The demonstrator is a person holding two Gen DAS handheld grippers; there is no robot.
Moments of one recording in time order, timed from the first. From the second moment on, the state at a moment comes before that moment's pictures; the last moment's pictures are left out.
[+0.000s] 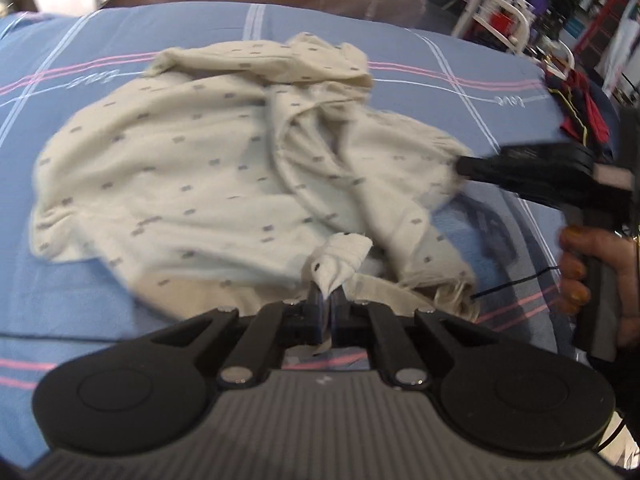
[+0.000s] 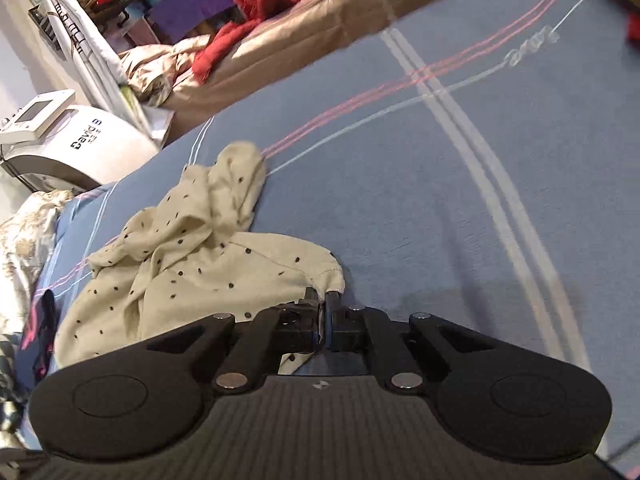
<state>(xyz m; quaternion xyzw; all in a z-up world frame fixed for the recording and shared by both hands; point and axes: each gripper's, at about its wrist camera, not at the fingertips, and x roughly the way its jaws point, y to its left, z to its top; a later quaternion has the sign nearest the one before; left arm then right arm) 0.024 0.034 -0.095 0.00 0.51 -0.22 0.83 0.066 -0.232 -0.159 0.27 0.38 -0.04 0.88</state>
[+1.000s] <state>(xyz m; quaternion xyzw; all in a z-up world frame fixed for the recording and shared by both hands) 0.087 0.161 -0.054 0.10 0.46 -0.05 0.88 0.030 -0.186 -0.090 0.10 0.38 0.11 0.91</state>
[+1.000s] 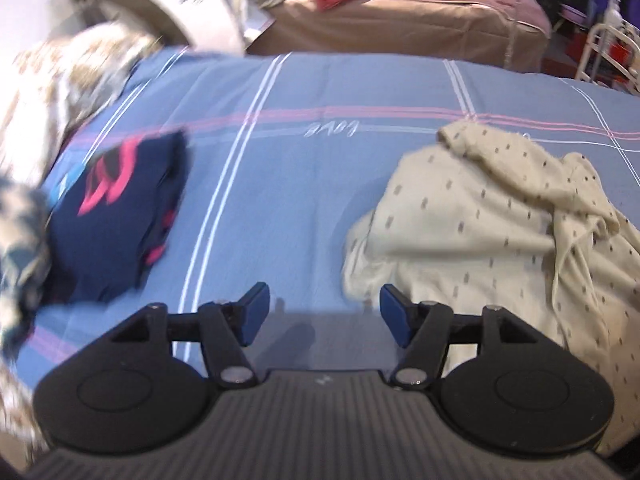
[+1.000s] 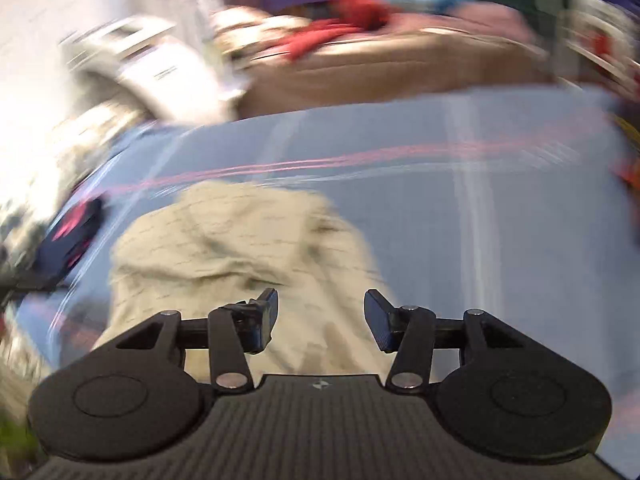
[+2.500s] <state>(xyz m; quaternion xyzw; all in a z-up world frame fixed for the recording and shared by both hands) 0.105 -0.069 -0.101 0.13 0.42 -0.32 0.84 0.009 -0.267 -0.111 0.14 0.35 -0.11 0.92</state>
